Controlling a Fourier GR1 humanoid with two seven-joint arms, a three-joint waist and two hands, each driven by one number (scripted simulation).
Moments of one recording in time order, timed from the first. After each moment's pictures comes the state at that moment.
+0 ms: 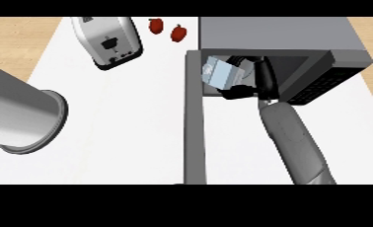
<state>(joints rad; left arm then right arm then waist) 0.28 0.14 0.78 -2.12 0.70 -0.61 0.22 -0.59 -0.07 0.05 -0.89 0.17 -0.31 -0.48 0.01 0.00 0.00</state>
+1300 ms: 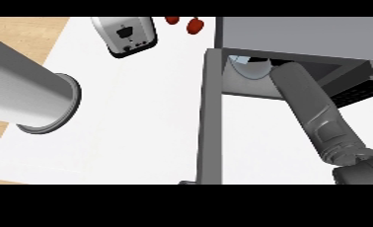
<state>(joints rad) 0.18 0.14 0.71 -2.05 0.63 -0.64 0.20 -1.05 -0.21 -0.08 -0.19 0.34 -0.71 -0.59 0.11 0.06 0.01</state>
